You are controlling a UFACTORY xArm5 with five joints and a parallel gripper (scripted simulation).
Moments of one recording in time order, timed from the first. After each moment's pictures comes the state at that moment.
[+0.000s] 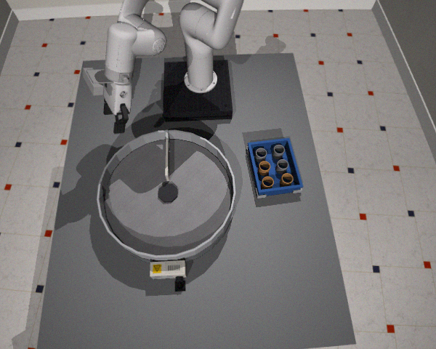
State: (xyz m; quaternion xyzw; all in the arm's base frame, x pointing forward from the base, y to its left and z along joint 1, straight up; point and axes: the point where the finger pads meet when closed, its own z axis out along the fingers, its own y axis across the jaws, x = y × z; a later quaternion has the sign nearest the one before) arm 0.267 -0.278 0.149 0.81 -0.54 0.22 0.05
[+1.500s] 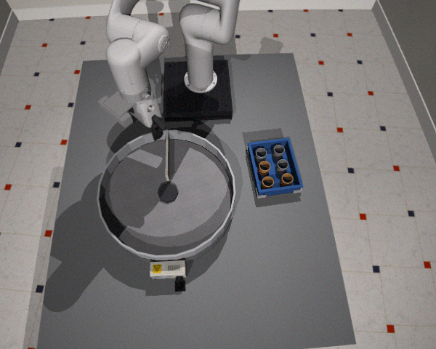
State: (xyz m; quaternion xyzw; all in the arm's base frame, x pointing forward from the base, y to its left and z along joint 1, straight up) arm 0.321 -0.172 0.182 0.92 -0.40 0.00 0.00
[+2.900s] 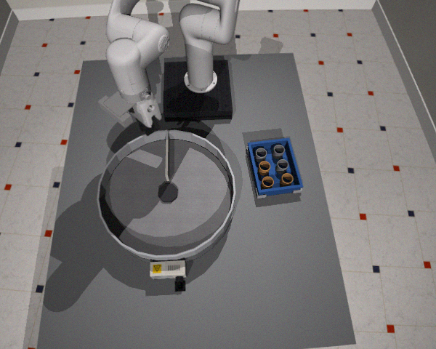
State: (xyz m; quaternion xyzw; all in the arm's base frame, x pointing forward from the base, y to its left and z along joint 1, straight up) arm 0.321 -0.172 0.182 0.92 -0.40 0.00 0.00
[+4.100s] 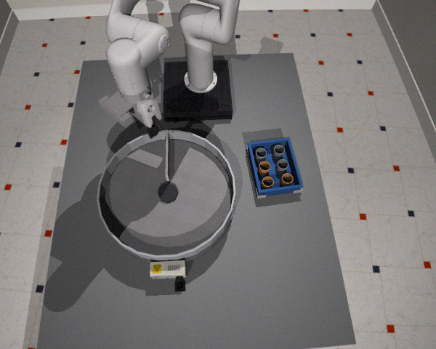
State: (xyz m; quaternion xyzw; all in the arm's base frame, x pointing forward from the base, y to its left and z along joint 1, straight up) arm 0.321 -0.171 0.182 0.92 -0.40 0.00 0.00
